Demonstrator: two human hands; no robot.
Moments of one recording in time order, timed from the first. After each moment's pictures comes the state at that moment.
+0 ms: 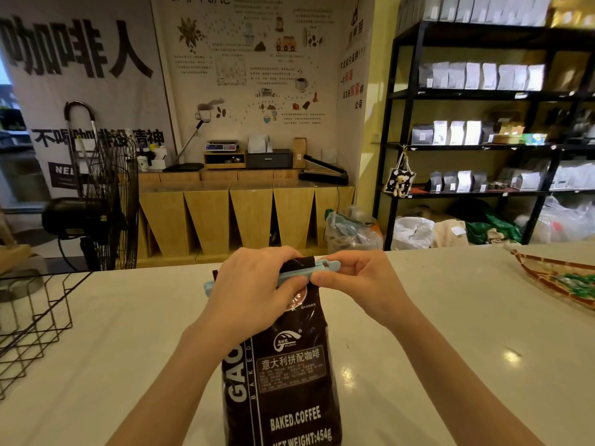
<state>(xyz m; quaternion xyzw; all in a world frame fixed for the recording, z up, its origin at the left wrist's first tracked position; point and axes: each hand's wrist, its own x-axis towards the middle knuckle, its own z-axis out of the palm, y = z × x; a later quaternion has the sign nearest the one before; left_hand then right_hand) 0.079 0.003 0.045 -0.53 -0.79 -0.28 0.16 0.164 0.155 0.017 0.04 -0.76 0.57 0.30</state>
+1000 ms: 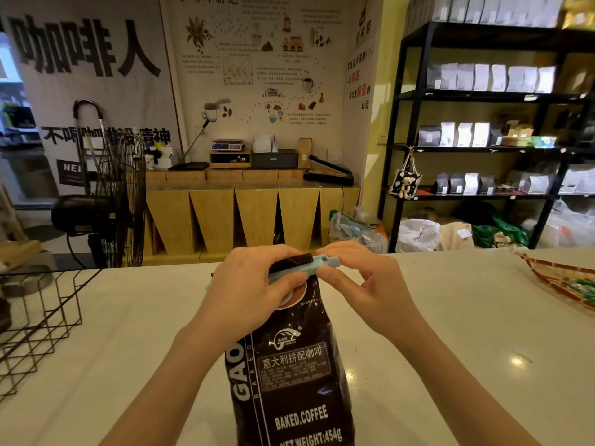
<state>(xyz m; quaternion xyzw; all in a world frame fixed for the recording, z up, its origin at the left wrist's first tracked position) 0.073 -0.014 0.049 -0.50 -0.77 -0.38 0.09 0.159 0.144 0.014 0.07 -0.83 0.35 0.42</state>
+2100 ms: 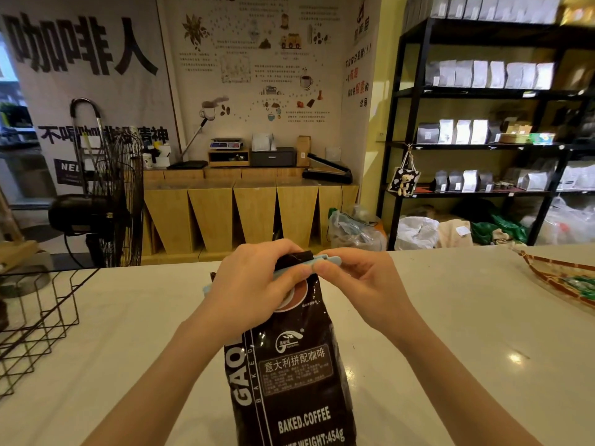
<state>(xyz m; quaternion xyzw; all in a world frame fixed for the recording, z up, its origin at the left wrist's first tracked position) 0.072 -0.006 0.051 -0.53 -0.77 -0.35 0.10 0.162 0.139 0.018 0.05 -0.79 0.48 0.38</state>
